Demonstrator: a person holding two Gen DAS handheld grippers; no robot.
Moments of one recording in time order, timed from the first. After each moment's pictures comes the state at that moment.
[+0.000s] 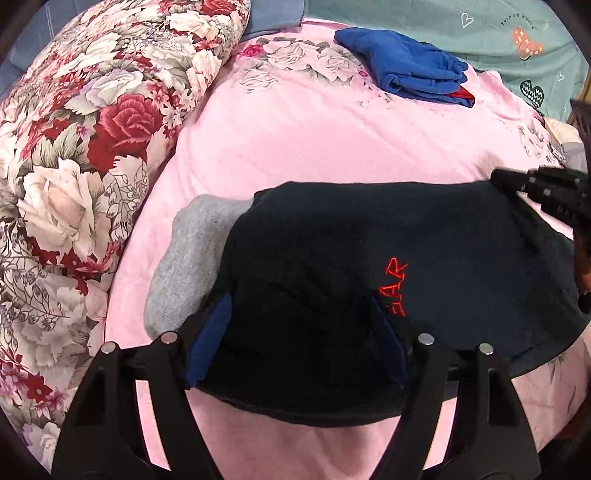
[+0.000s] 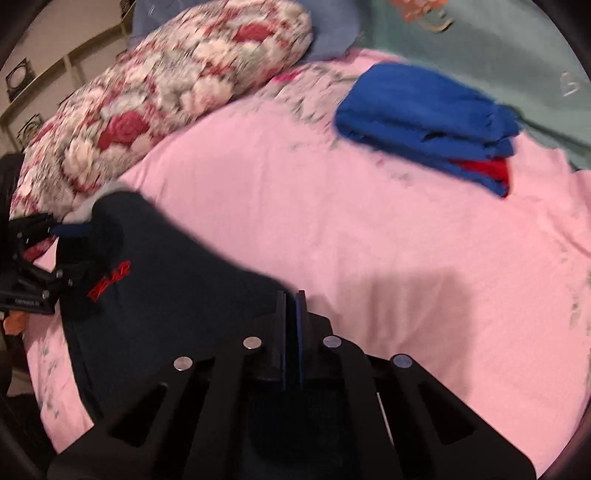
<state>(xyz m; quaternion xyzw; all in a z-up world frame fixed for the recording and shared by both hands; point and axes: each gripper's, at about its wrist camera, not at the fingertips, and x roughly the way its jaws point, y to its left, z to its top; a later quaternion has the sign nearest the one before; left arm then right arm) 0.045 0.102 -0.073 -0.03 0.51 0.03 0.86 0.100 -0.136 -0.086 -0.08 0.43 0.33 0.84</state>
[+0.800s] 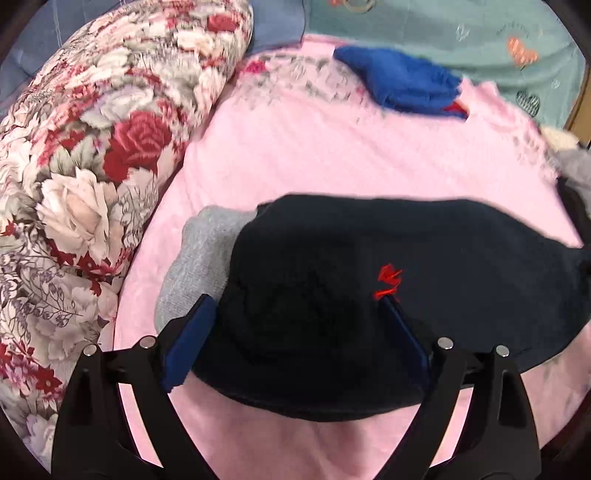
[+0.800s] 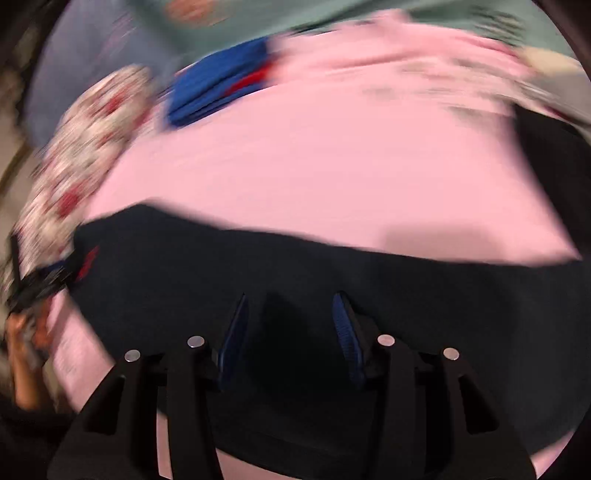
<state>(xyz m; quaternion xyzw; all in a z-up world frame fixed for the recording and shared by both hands) 0.032 0.095 -0.057 -0.03 0.47 0.03 0.88 0.003 -0.356 -0.113 0.14 0.49 0.10 0.85</state>
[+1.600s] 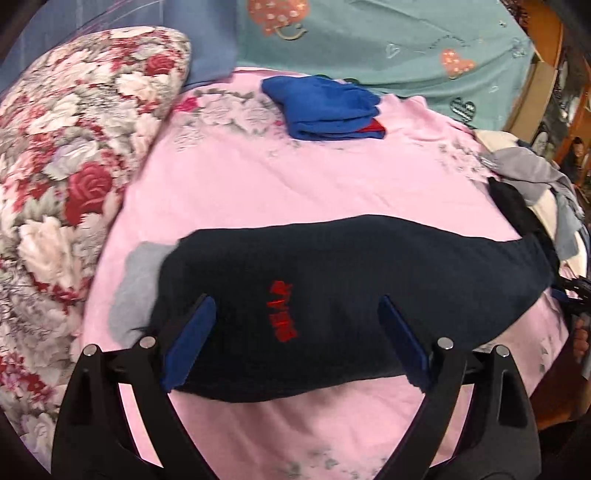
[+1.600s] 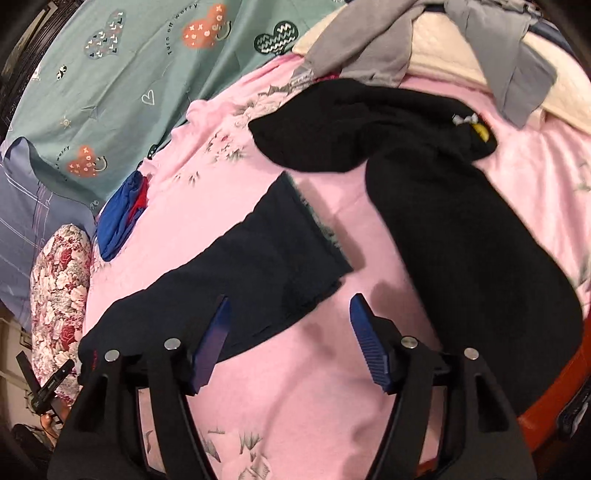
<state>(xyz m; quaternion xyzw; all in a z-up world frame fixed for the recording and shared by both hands) 0.016 0.052 -0.022 -0.04 0.44 -0.09 0.89 -0.133 -0.490 -0.099 0.34 0.42 -0.05 0.84</state>
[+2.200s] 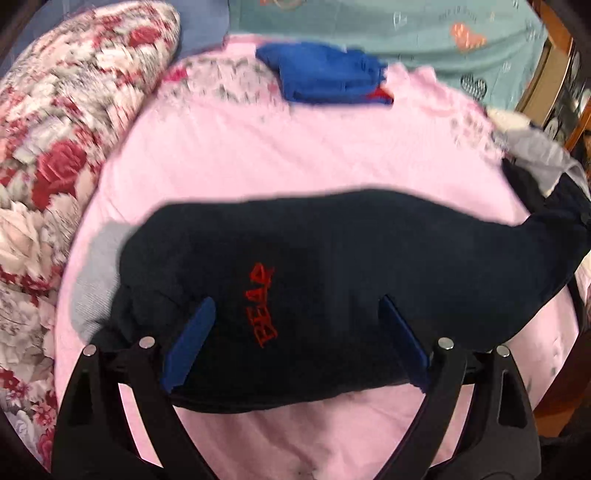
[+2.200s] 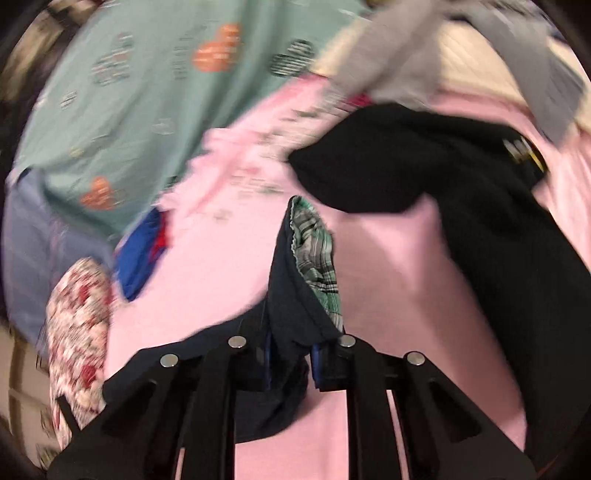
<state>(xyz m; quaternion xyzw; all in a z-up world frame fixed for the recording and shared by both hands) 0.036 0.034 -0.046 -0.04 0.48 -0.07 0.88 -0.084 -0.468 -0.065 0.36 0.35 -0.03 0.87</state>
